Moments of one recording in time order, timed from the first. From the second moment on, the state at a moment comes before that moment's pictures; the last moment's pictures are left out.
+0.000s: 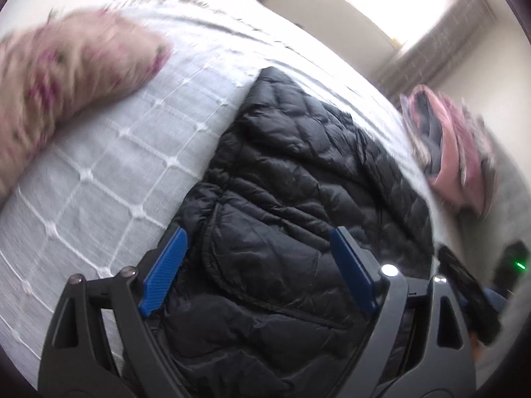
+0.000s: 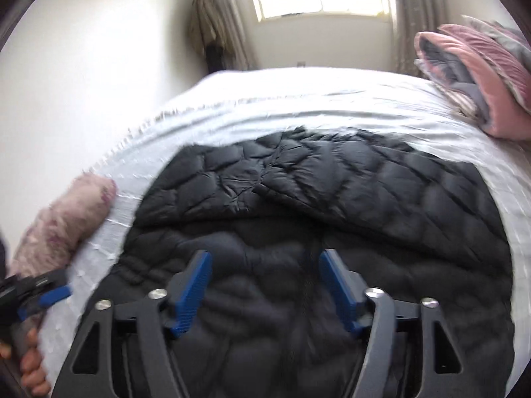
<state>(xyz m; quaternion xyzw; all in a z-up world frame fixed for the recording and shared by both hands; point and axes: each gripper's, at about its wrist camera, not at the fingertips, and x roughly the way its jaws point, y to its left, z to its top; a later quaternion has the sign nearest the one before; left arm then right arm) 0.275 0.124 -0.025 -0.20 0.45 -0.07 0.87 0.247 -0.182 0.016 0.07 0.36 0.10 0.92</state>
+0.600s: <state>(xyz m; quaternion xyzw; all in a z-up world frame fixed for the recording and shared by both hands) 0.231 0.047 0.022 -0.13 0.36 -0.19 0.90 0.088 -0.318 0.009 0.22 0.36 -0.07 0.91</state>
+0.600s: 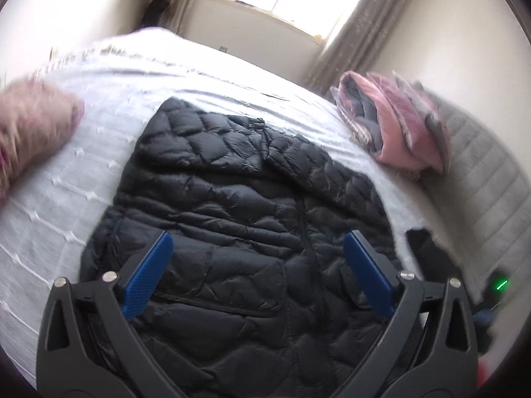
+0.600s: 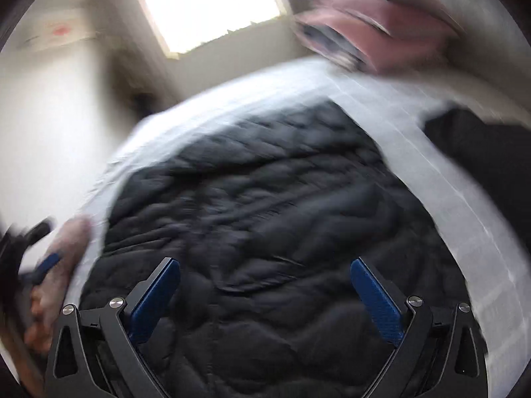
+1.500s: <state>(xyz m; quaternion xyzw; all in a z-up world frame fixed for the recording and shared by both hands) 0.170 0.170 -0.027 -0.11 0.46 -0.07 0.88 0.005 -0.462 -0.027 0.37 0.39 -0.13 0.83</state>
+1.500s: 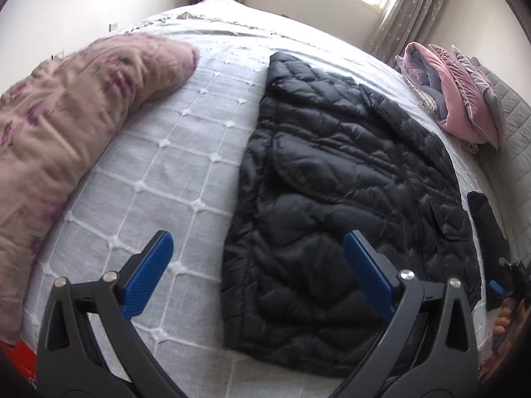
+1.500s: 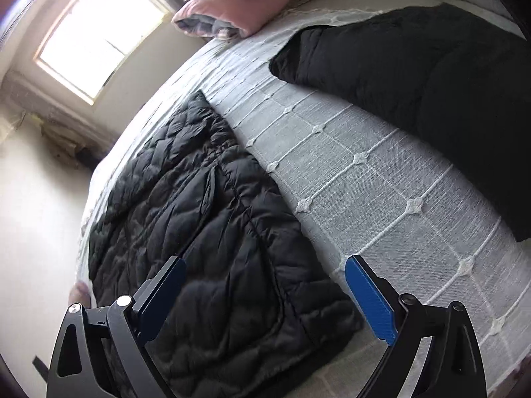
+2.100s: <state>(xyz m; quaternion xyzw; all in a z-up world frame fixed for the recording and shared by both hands) 0.147 0.181 -0.089 -0.13 0.54 -0.06 0.83 -0.021 -0.441 -0.056 0.25 0.50 -0.11 0.83</state>
